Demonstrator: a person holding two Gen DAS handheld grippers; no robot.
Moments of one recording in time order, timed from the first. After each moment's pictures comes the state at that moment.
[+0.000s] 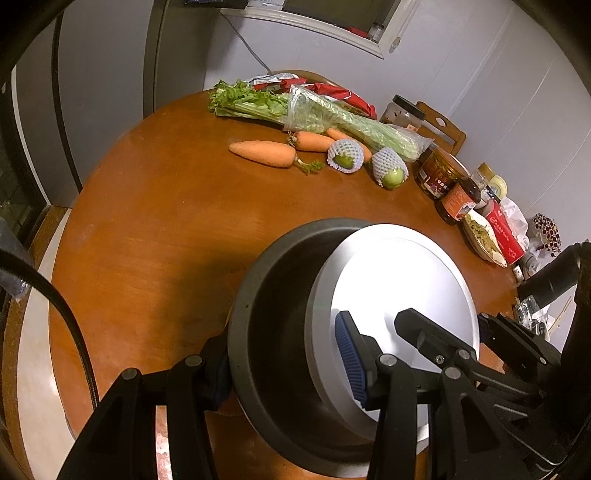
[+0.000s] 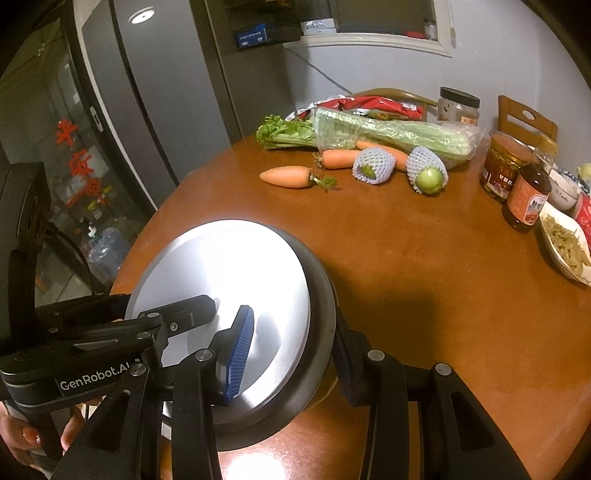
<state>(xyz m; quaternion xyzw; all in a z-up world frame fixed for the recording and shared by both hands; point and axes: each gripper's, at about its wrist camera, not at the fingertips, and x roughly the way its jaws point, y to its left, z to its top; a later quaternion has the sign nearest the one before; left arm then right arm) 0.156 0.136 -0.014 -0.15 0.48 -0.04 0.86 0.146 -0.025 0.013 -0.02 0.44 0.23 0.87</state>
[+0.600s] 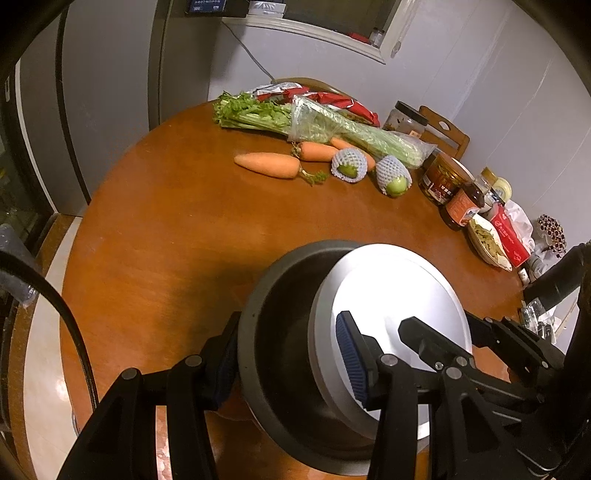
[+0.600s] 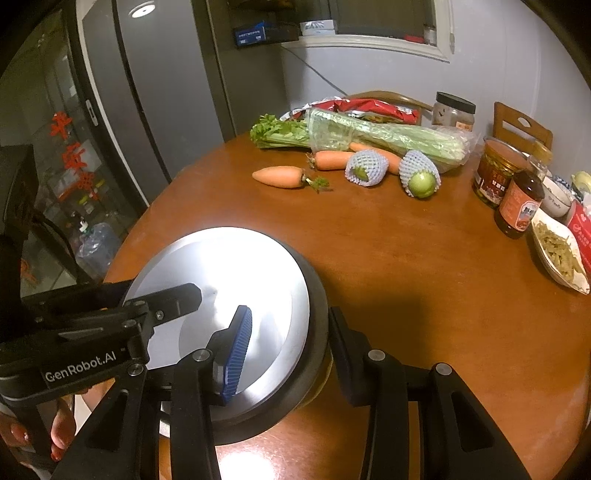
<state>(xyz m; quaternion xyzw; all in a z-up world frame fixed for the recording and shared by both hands) 0.160 0.140 -0.008 -0.14 0.47 -0.03 0.87 0.147 -0.025 0.013 -0.04 0.44 0.22 0.87</state>
